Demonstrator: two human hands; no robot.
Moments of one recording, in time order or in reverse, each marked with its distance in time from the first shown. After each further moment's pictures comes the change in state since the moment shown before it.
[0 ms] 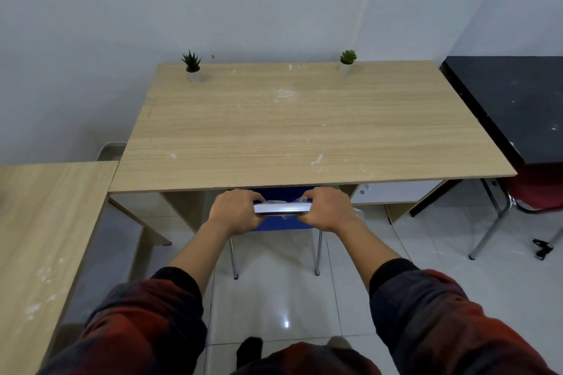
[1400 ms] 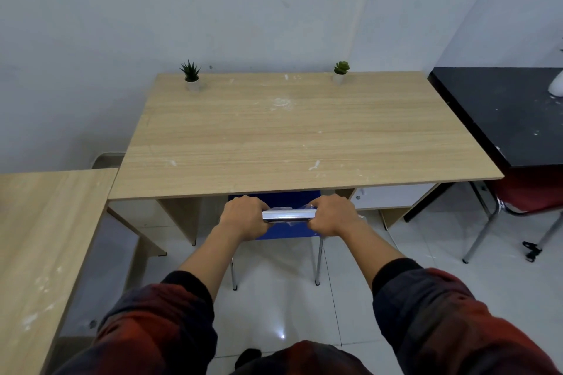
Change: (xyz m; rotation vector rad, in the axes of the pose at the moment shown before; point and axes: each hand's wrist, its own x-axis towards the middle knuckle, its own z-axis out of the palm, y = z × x) left_hand -0.005 0.016 0.008 0.044 -0.104 -0.008; right_hand -0.013 0.002 -0.005 -0.076 -0.181 0.104
